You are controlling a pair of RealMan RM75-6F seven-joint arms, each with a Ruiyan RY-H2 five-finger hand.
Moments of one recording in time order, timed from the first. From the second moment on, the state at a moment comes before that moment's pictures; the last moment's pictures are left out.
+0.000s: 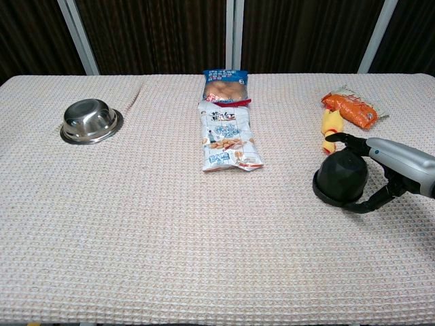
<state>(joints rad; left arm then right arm) -0.11 -1.18 -0.03 -1.44 1.55 1.51 -0.09 0.44 -1.63 0.08 -1.29 -1.34 1.00 0.06</state>
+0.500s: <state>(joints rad) -0.10 -1.18 -0.02 -1.44 1.55 1.51 -0.10 0.44 -1.64 0.08 -1.28 -1.34 1.01 0.05</state>
